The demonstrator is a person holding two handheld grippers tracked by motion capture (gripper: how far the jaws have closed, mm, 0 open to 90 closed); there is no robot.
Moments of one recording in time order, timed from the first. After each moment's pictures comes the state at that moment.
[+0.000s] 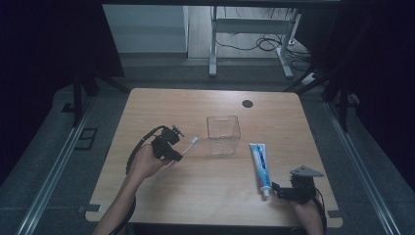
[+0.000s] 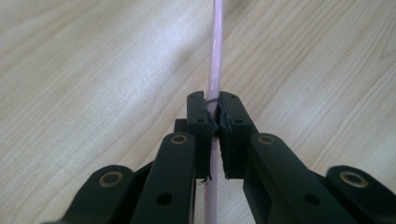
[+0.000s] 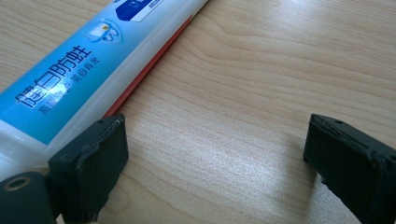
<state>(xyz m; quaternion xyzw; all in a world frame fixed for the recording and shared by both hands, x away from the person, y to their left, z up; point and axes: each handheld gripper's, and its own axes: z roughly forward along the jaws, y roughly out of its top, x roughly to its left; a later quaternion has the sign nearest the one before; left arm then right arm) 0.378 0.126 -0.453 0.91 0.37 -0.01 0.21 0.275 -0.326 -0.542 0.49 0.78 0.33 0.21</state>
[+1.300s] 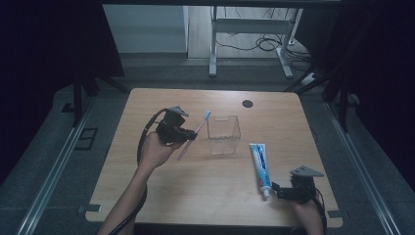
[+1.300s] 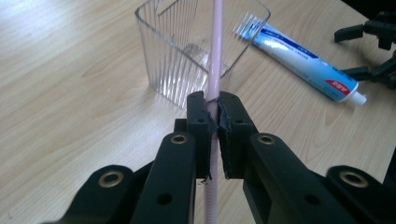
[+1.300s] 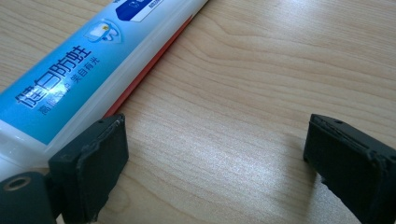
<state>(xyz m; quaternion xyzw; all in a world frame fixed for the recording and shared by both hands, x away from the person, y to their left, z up) 0.385 0.105 -0.394 0.86 0.35 0.04 0.36 0.276 -0.326 -0.542 0.49 0.78 0.33 0.21</state>
